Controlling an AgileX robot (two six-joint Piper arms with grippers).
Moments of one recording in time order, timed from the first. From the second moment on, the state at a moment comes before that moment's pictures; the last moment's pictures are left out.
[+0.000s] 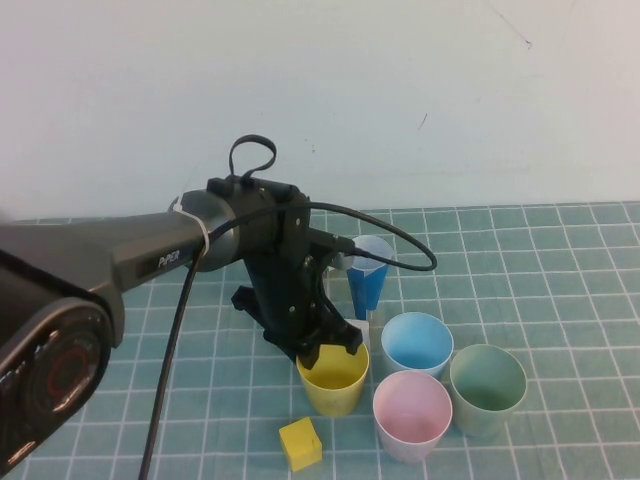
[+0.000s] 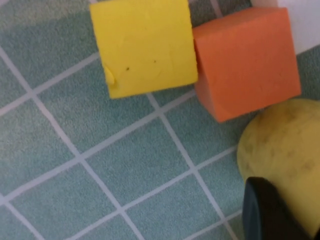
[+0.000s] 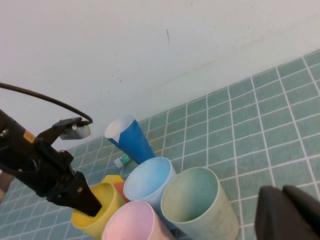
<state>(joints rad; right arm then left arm) 0.07 -0.01 0.03 0.62 0.35 -0.09 -0.57 2.16 -1.57 -0.15 0.91 0.01</state>
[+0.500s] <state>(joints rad) 0.07 -0.01 0.03 0.62 0.36 -0.09 -0.60 1.85 -1.57 -0.16 1.03 0.06</state>
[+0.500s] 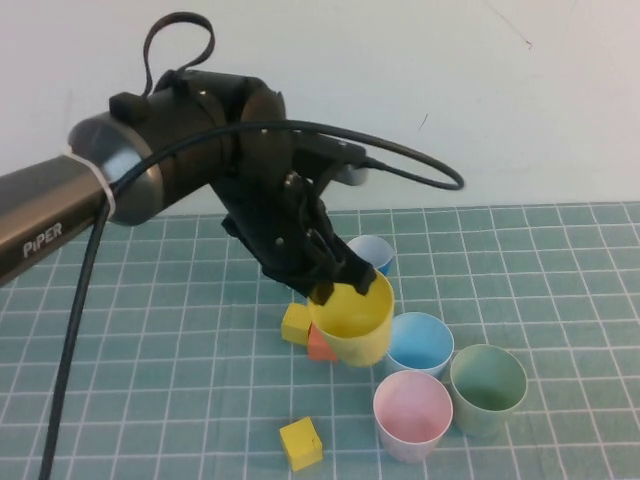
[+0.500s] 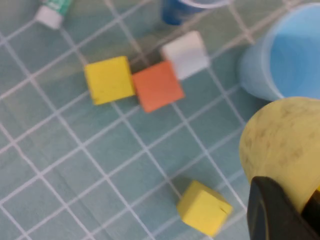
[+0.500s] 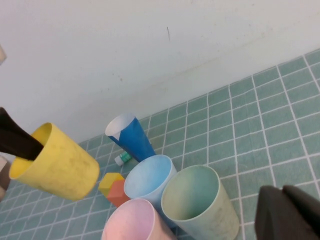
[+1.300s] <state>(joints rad) 0.07 -0.01 0.03 0.62 0.36 -0.09 -0.78 2.00 -1.57 -0.18 0.98 0.11</state>
